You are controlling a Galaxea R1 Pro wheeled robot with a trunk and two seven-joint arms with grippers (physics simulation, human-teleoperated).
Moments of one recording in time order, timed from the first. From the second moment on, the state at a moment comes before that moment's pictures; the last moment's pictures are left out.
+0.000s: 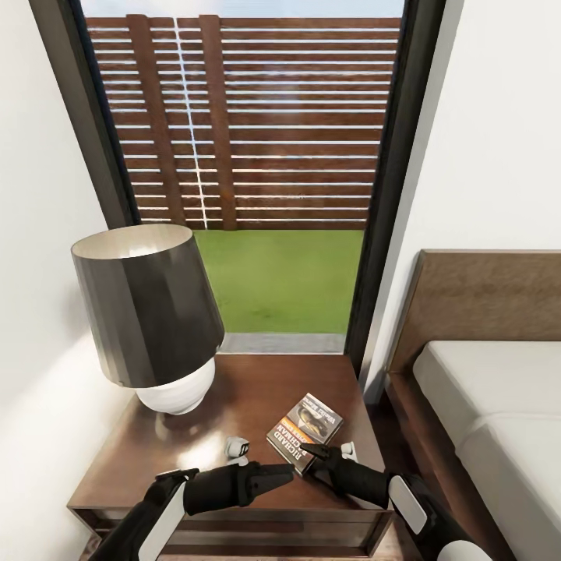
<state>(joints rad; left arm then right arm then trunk) -0.36 0.05 -0.31 -0.98 0.59 0.56 -1.26 -0.50 -0.01 -0.04 -0.52 -0.65 0.77 0.78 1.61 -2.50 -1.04</state>
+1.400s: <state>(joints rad) -0.36 0.05 -0.31 -0.98 0.59 0.56 -1.26 -0.50 -0.01 -0.04 -0.52 -0.63 0.76 0.77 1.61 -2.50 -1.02</state>
